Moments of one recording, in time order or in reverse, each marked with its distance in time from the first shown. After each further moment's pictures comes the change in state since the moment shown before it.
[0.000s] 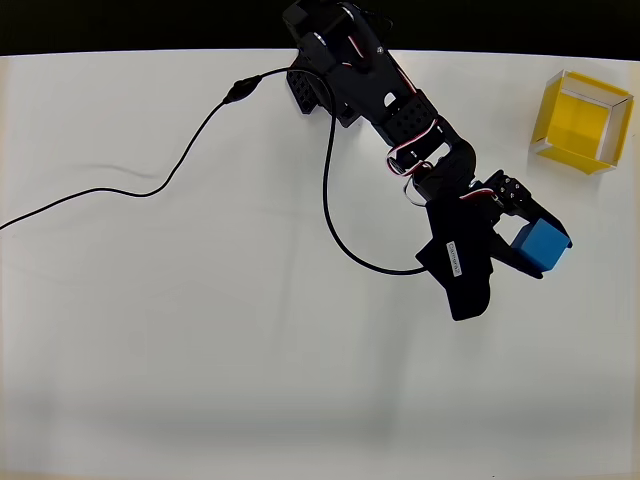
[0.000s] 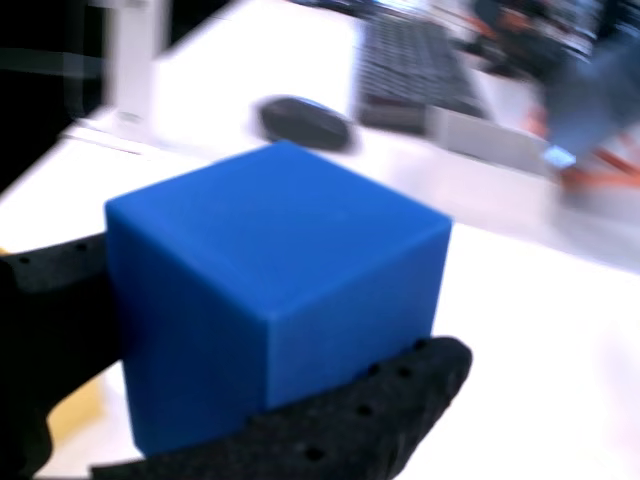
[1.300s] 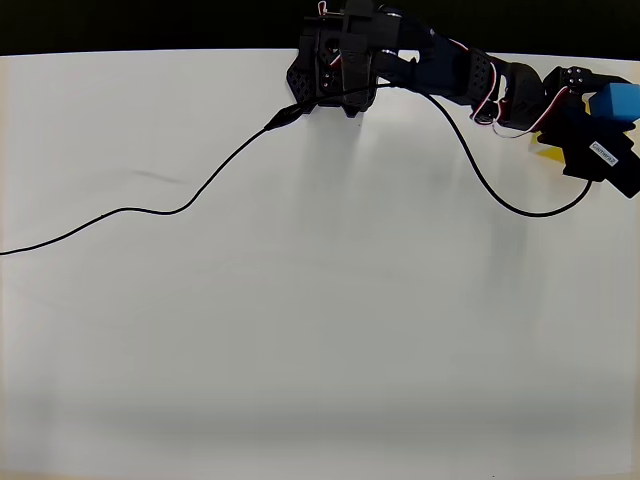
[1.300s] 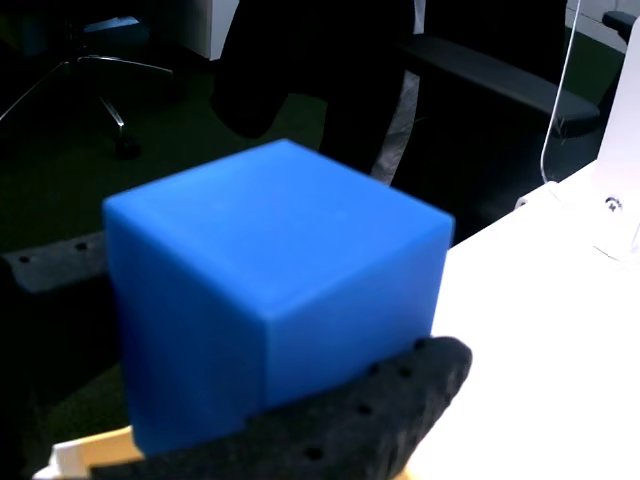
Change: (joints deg) arm -34.4 -27.5 -10.5 -11.4 -1.4
